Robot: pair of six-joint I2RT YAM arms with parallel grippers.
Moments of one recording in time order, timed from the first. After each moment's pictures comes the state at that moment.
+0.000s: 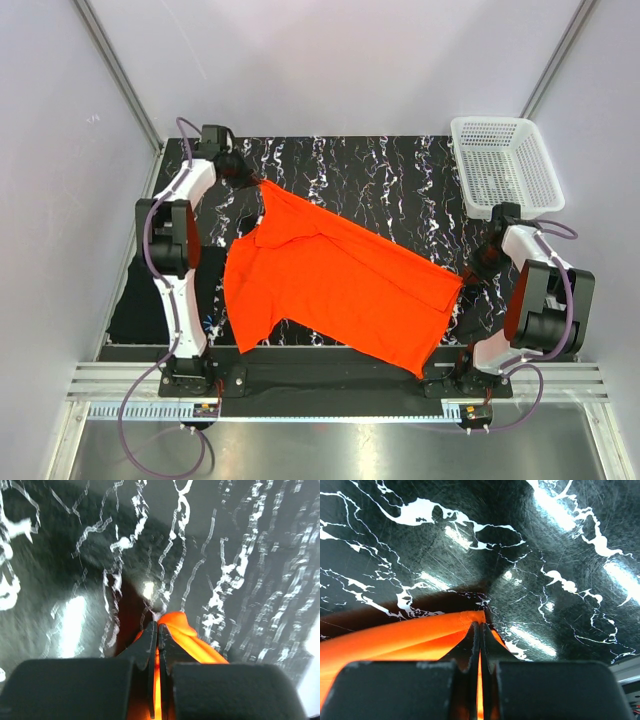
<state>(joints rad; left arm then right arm) -0.05 2.16 1.78 -0.50 0.30 -0.63 -0.25 1.53 0.91 -0.77 0.01 0.65</state>
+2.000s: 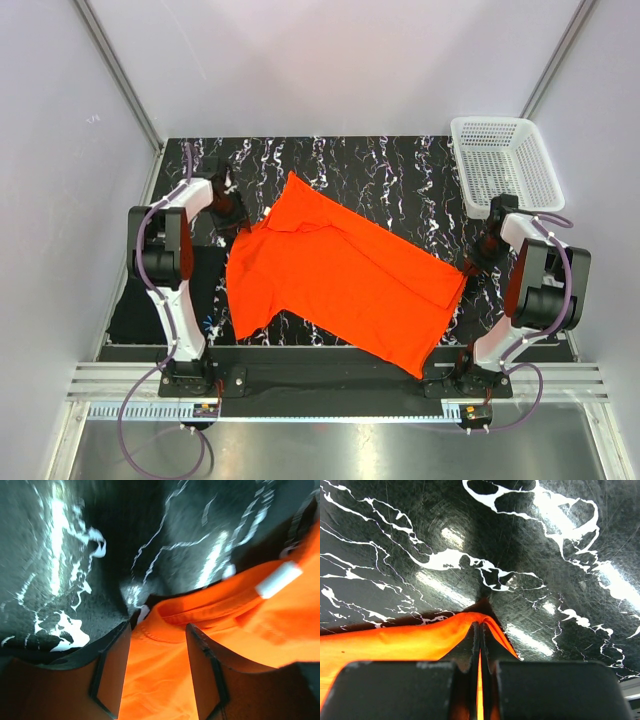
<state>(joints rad) -0.04 2.00 1.46 -0.70 0.13 -0.41 -0.25 1.67 1.01 -0.75 0.01 0.63</state>
